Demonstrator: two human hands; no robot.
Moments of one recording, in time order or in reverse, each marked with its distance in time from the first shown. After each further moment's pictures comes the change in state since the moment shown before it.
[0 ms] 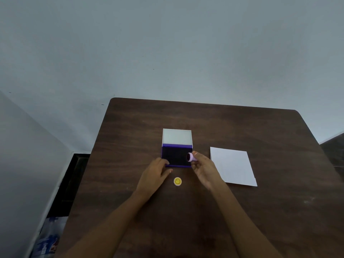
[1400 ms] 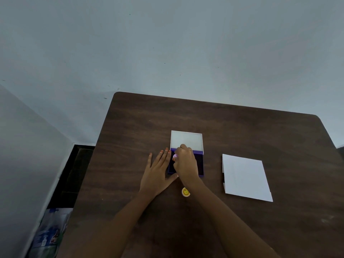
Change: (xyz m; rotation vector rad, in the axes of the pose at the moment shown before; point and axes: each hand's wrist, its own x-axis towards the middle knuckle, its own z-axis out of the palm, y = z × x) left_hand 0.034 -0.048 0.020 0.374 -0.032 0.030; right_hand 0.046 0.026 0.089 -1.753 0.033 -0.556
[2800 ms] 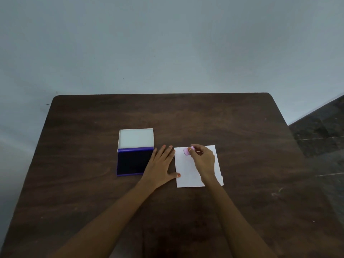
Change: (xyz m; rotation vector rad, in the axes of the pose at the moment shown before) left_hand 0.064 0.145 0.023 0.089 -0.366 0.175; right_hand -0.039 0.181 -0.061 0.780 0.342 0.509
